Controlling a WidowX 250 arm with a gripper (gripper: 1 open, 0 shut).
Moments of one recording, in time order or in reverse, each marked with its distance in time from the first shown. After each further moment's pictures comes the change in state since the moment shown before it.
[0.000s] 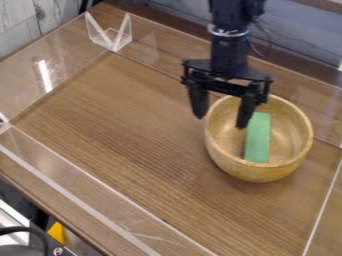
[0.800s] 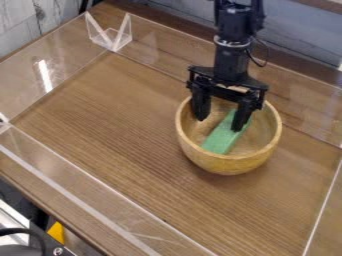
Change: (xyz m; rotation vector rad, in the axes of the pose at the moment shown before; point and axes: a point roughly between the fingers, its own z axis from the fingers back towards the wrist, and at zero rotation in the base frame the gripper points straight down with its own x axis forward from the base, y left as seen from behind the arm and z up) arm 0.040 0.022 -0.025 0.013 0.016 -0.040
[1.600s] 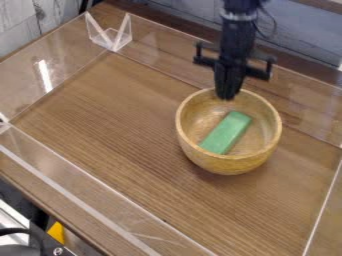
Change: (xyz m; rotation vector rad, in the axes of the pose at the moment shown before) arm 0.016 0.019 0.032 -0.021 0.013 0.050
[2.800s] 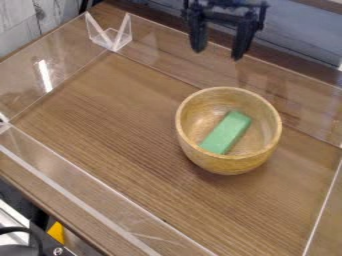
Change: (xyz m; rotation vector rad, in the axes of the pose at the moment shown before) arm -0.015 -0.003 0.061 -0.005 -0.029 -0.023
